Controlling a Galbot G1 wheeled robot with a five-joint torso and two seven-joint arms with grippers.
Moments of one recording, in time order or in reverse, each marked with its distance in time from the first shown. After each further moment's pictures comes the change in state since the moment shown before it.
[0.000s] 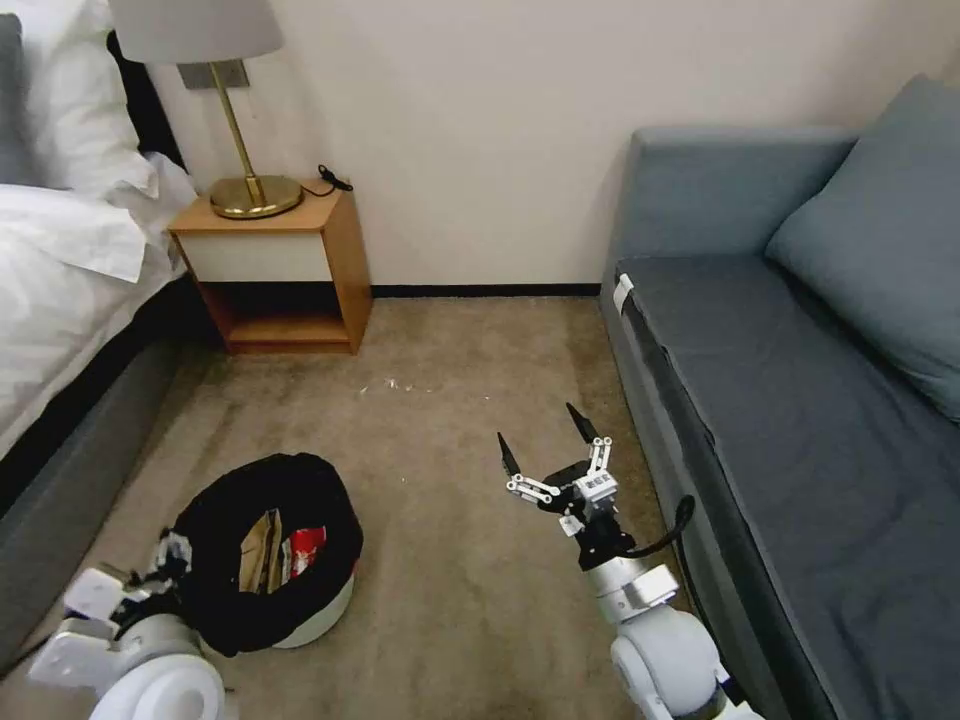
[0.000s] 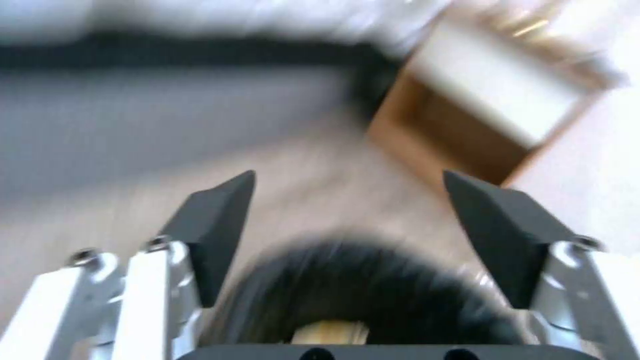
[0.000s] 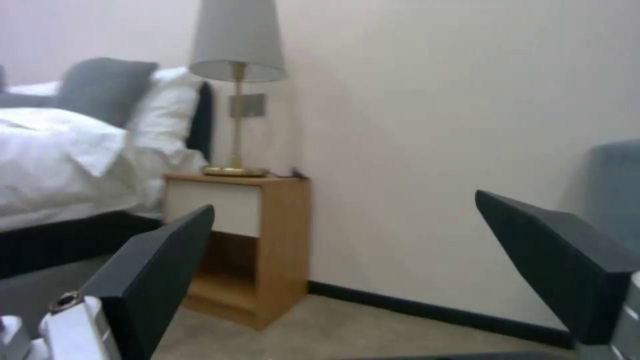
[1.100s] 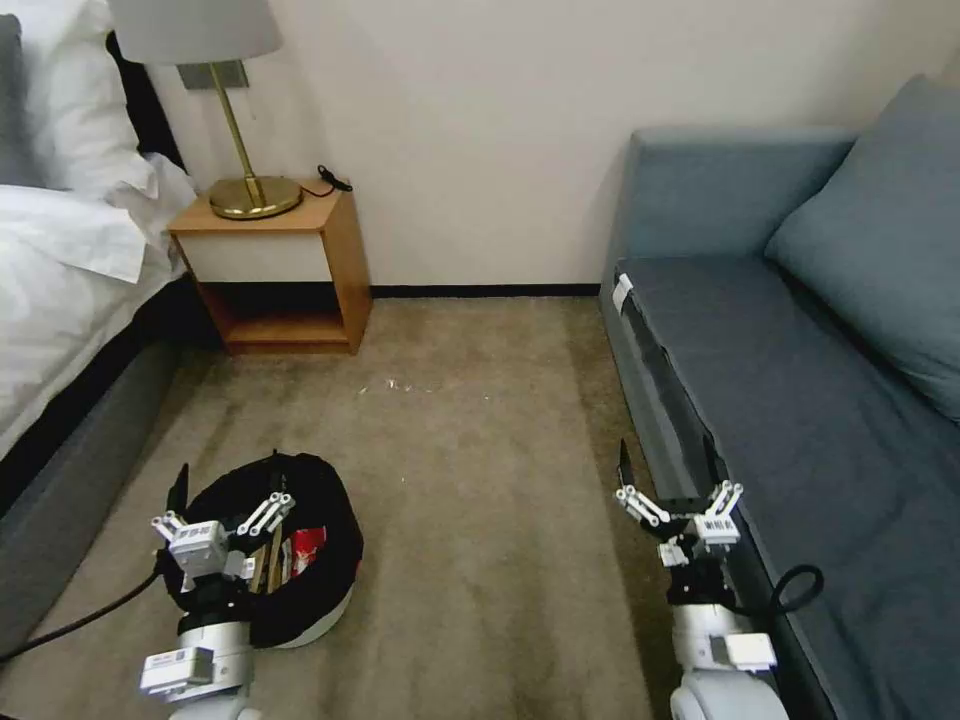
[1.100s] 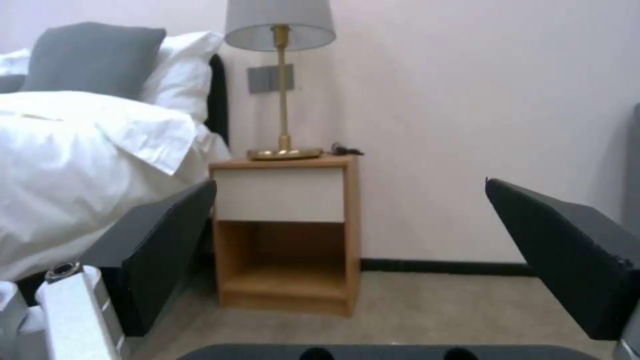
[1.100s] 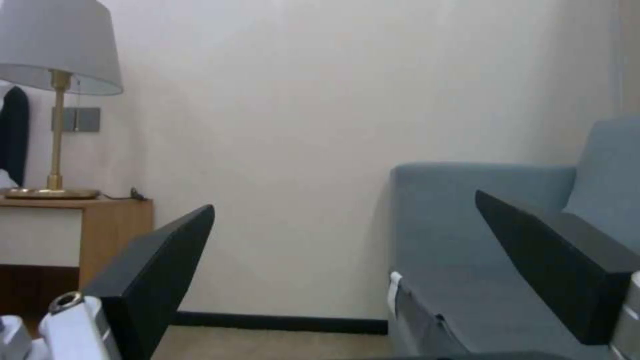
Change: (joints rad) left arm 0.003 -0.029 0.068 0.162 0.504 -0.453 0.526; right arm -0.145 0.100 0.205 0.012 -0.066 0.163 0.171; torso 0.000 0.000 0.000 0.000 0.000
